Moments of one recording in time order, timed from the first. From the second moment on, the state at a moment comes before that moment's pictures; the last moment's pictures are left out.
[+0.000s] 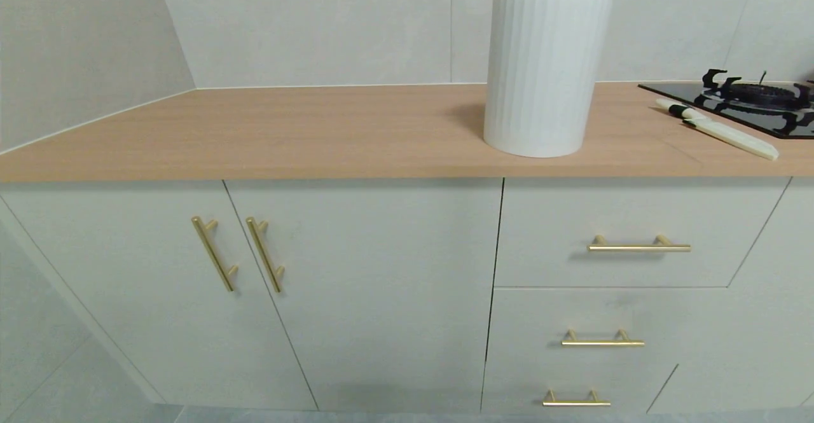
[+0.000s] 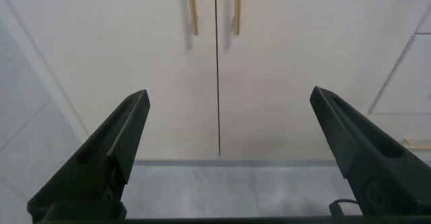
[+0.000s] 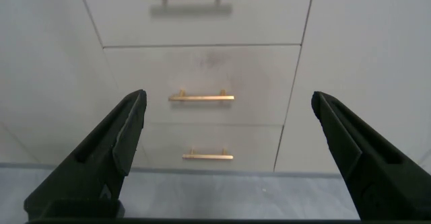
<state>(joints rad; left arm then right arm) 0.00 0.00 0.00 0.00 0.00 0.01 -0.01 0.00 0.00 0.00 0.03 0.02</state>
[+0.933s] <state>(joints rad) 0.00 0.00 0.00 0.00 0.00 0.01 -0.01 0.00 0.00 0.00 0.03 0.02</state>
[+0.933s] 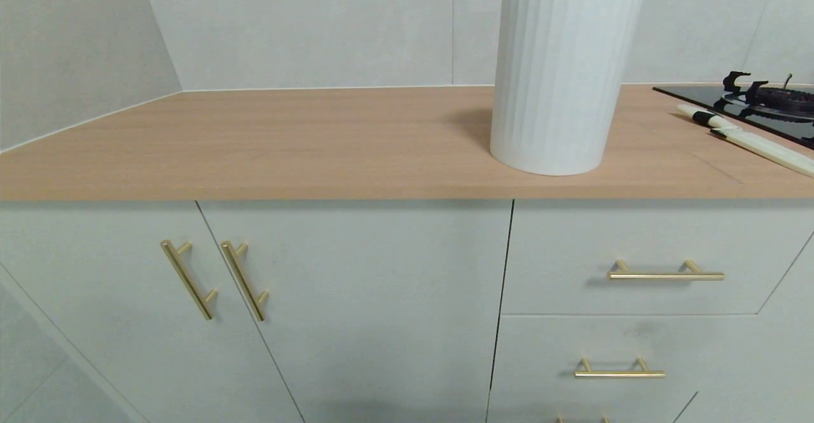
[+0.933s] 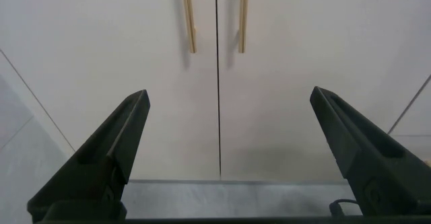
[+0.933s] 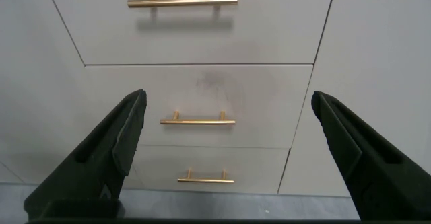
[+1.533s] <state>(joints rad) 0.00 0.00 0.00 0.00 0.00 0.01 -0.01 0.00 0.00 0.00 0.03 0.02</state>
